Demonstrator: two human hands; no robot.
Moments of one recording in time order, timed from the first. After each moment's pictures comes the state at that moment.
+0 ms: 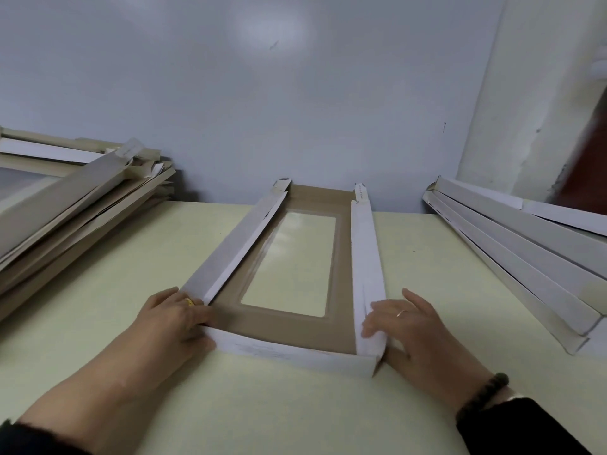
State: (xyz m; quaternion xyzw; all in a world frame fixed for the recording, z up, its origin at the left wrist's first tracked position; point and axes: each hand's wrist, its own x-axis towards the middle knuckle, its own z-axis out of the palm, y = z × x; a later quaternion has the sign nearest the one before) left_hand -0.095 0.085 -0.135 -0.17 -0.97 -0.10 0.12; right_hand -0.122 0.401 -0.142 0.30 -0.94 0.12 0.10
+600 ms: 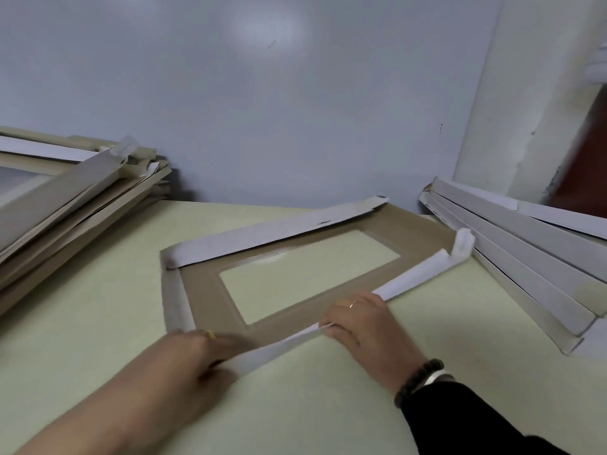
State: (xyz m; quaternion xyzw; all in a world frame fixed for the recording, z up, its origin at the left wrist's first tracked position) left_hand -0.071 0.107 -0.126 -0.24 -0.95 -0.19 0.07; right_hand -0.142 0.356 -0.149 0.33 -0.92 0.14 0.13
